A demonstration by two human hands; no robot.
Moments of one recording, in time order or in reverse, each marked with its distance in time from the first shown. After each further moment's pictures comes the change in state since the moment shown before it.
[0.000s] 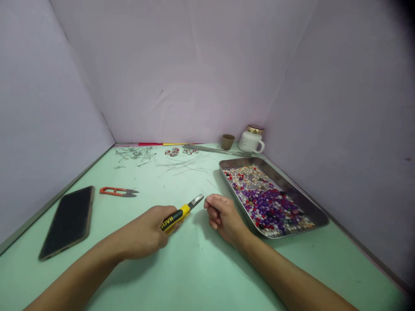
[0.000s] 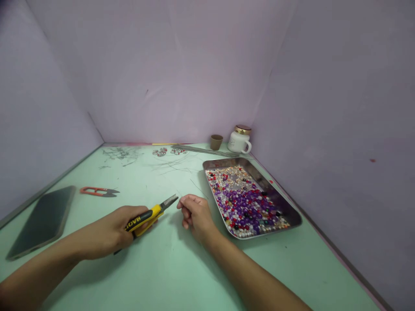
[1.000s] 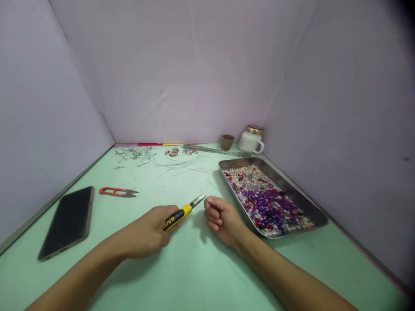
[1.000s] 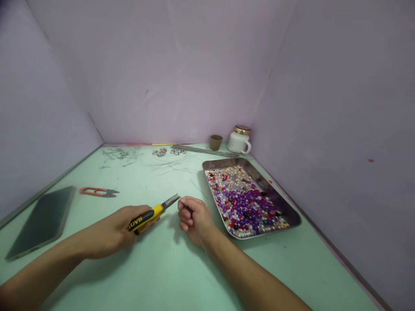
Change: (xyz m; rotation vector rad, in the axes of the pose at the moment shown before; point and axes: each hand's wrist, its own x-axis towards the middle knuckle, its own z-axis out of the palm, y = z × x) left_hand 0.004 0.000 0.000 0.123 0.071 0.050; right_hand -0.001 -0.003 0.000 0.234 -0.103 0.144
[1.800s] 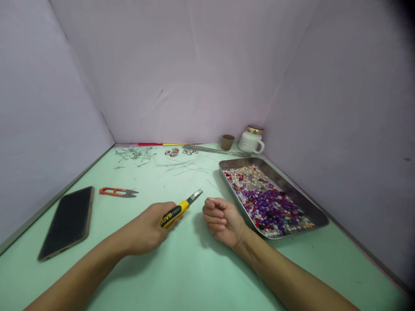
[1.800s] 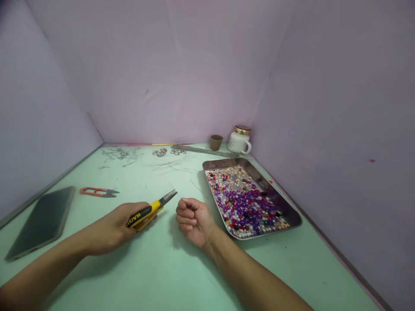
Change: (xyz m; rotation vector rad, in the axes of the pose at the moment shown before) left_hand 0.003 -0.007 -0.002 0.005 0.032 0.027; right_hand 0.003 -0.005 -0.010 0.405 -0.269 0.324
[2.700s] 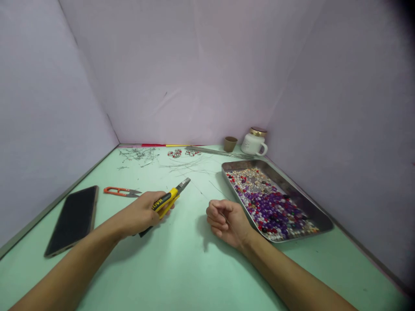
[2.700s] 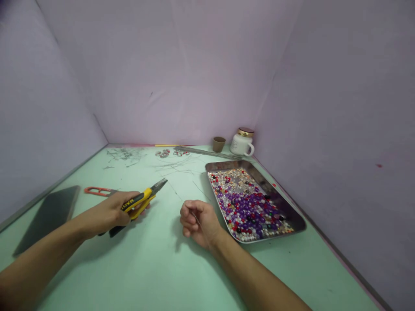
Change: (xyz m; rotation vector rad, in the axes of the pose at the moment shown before) left_hand 0.000 -0.011 -0.026 -0.166 0.088 -0.124; right_hand -0.003 0.000 0.004 -0.300 0.128 -0.156
